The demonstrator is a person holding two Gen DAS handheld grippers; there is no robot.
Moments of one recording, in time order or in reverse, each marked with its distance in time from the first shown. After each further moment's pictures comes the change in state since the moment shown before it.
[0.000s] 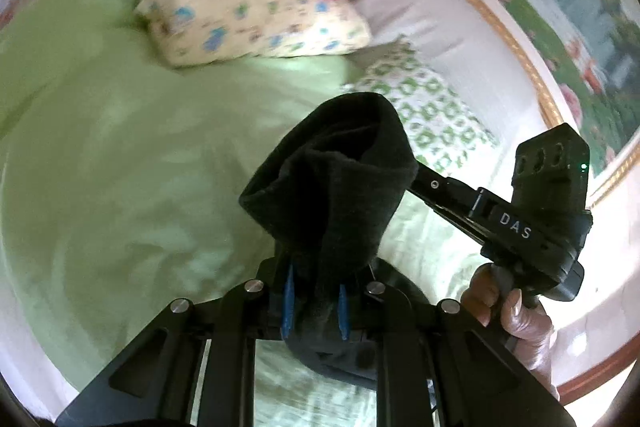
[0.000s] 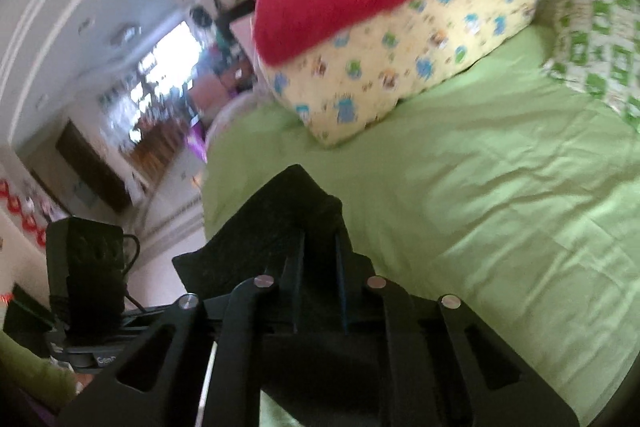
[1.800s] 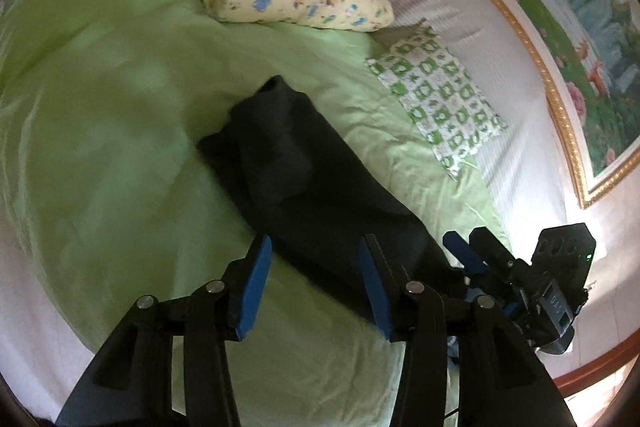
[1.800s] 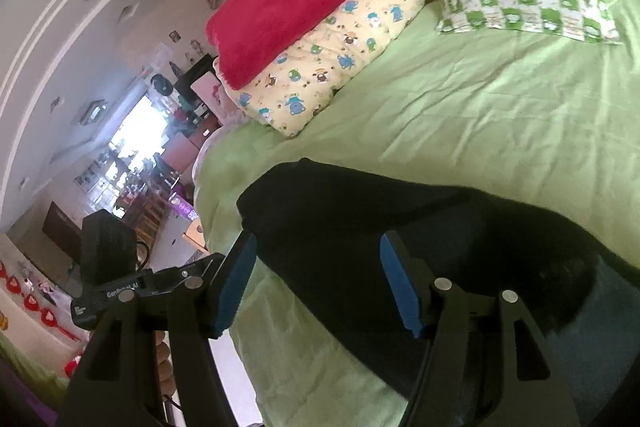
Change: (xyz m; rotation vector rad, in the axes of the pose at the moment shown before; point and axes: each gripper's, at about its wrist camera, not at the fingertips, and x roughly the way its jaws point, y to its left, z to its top) left arm -0.023 0.063 -0.039 -0.083 0.078 0.006; right arm -0.056 -0.011 -0.103 0.201 -0.126 -0.075
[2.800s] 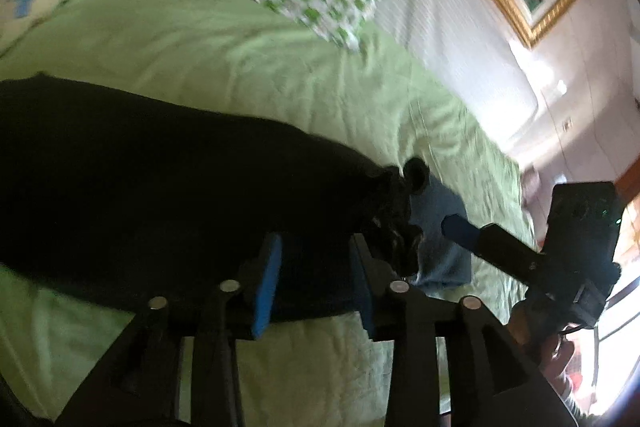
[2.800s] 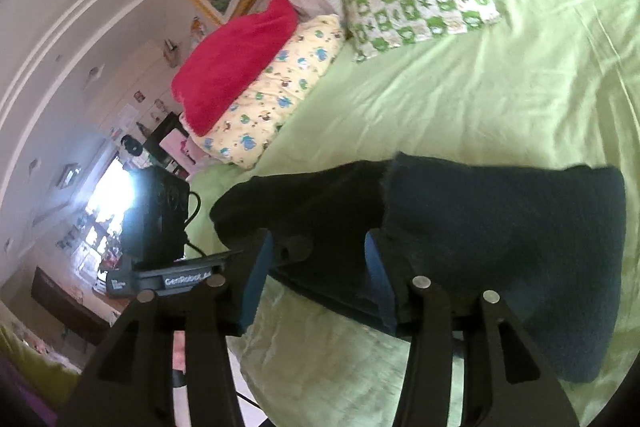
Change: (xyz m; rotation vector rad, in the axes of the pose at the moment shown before) left arm 0.096 -0.129 -0.039 0.454 0.288 -0.186; right arm -0.108 -0.033 -0.068 0.163 -0.183 -0.111
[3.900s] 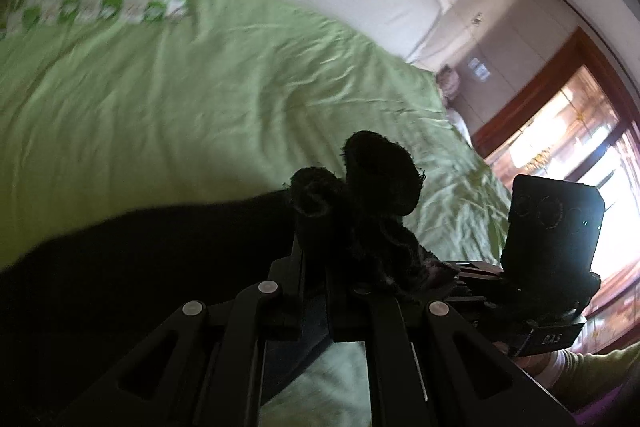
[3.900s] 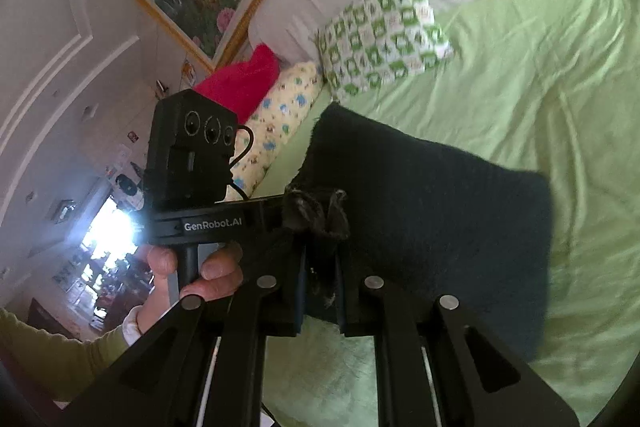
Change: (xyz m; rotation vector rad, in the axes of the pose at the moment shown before) left arm 0.104 -0.104 0.053 0.349 0.272 -0.283; right arm -0.053 -0.031 -0.012 0.089 -0.126 -0.035
